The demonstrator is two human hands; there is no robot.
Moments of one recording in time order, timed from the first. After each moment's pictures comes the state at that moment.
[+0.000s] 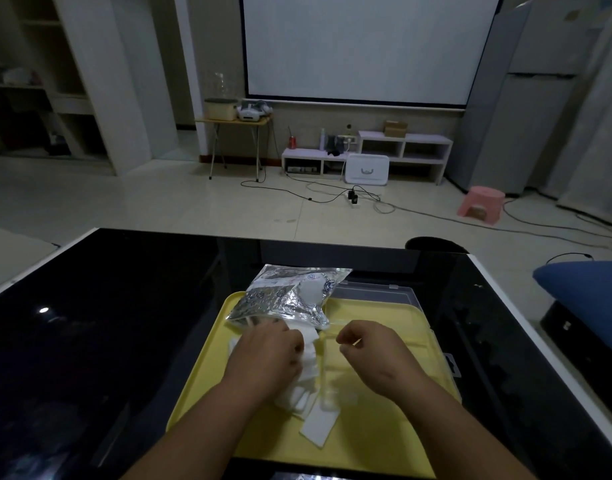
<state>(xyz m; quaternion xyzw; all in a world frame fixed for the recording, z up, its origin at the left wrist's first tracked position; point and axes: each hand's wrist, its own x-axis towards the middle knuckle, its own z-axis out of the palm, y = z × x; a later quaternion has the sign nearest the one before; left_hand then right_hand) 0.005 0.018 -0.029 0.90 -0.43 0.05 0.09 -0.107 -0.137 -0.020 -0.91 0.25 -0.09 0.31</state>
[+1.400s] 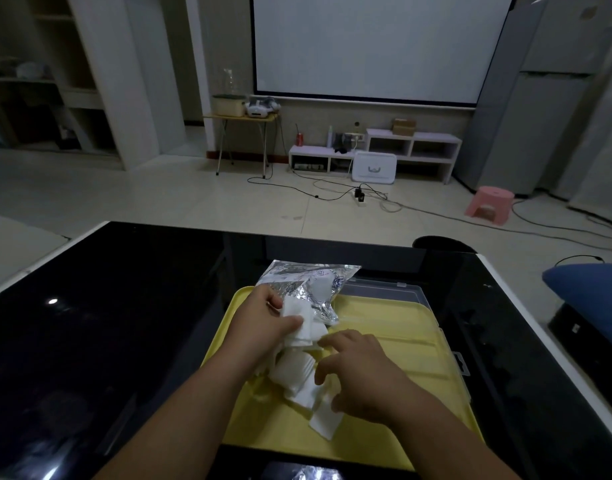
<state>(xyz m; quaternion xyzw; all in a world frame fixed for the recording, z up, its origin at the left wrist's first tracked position) 0.022 0.027 -0.008 0.82 -0.20 -0.10 0.52 -0.109 -0.102 -0.019 -1.00 0.05 0.05 0.06</state>
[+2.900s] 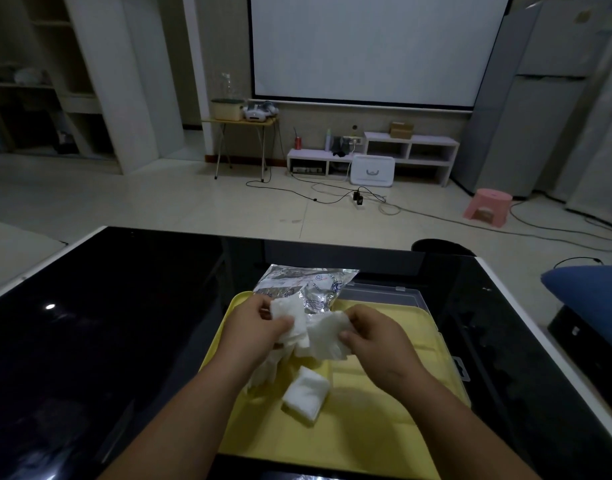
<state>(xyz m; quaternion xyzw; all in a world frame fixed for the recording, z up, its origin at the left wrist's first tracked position) 0.026 0.027 -0.014 0.78 -0.15 -0.15 0.58 -0.102 -0.129 -0.014 -0.88 0.20 -0.17 0.40</state>
